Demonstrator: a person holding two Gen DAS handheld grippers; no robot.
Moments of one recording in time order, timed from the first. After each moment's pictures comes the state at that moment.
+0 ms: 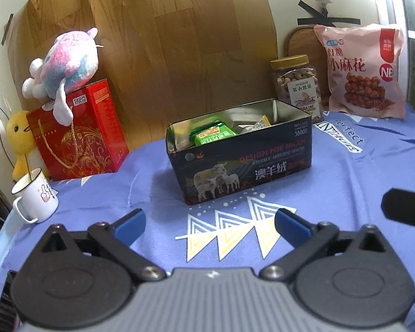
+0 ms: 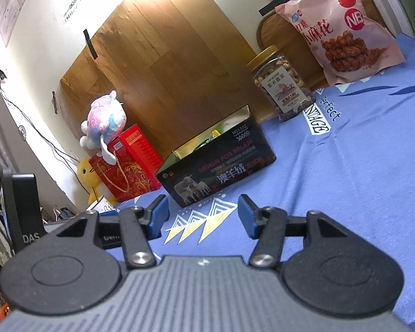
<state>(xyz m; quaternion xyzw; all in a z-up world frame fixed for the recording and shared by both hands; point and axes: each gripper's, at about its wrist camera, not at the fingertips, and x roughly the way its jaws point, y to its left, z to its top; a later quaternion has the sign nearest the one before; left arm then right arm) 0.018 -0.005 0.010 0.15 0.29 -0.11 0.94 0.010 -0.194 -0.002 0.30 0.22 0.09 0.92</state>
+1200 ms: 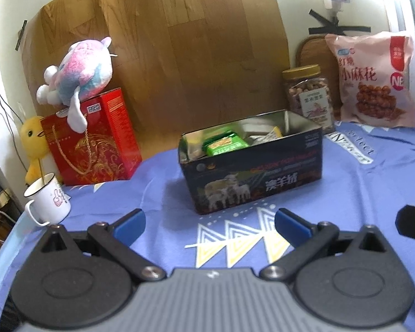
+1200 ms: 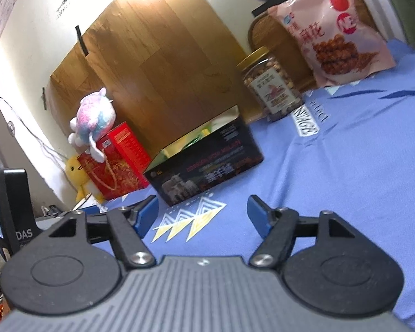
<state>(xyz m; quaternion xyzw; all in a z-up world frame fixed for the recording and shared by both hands) 0.017 -0.007 0.013 0.14 0.26 -0.09 0.95 0.006 -0.194 -0.002 0.28 0.23 0.06 0.93</state>
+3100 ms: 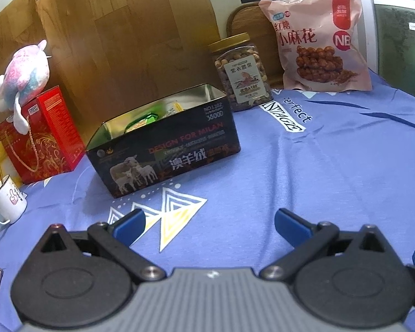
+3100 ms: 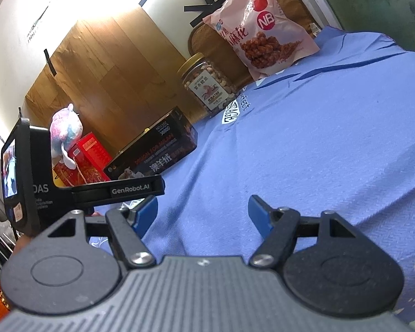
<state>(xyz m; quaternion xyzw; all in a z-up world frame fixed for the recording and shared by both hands) -0.009 -0.101 -0.016 0.18 0.31 -0.14 0.92 -0.068 -0.249 -0.035 0.32 0.23 0.00 0.92</state>
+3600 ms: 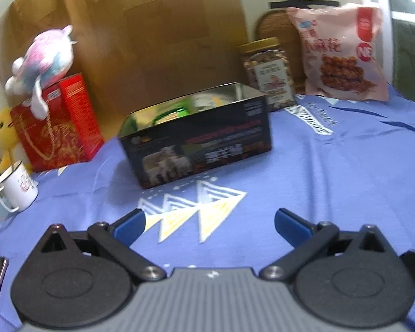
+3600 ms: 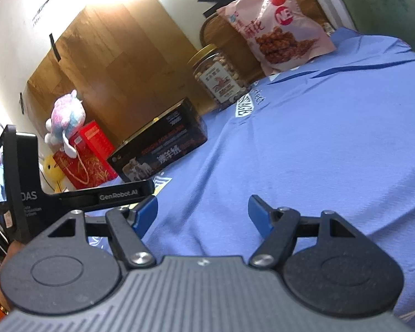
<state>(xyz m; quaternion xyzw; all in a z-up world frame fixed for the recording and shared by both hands) -0.001 -0.051 -0.012 0.15 0.31 -0.12 0.93 -0.050 -0.226 -0.033 0.29 0.24 0.01 0.93</state>
